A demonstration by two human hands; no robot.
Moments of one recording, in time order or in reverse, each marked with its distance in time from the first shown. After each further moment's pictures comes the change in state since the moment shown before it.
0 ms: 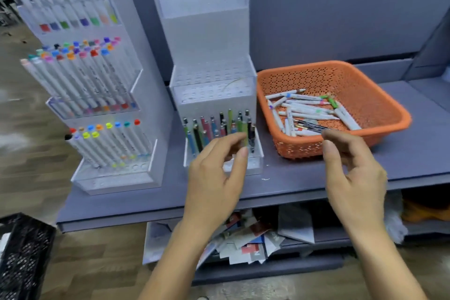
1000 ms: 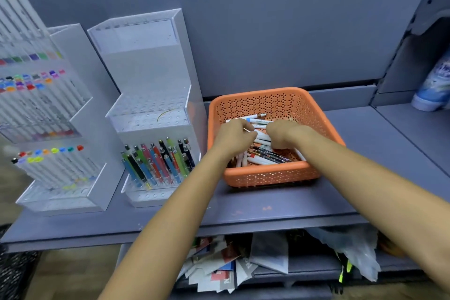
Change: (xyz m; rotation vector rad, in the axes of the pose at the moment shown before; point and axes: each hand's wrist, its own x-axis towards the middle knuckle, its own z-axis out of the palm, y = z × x) left_hand 0.148 0.016 0.160 0.232 -0.359 -0.355; right_hand 0.205 0.097 0.040 -1.142 -1.155 -0.169
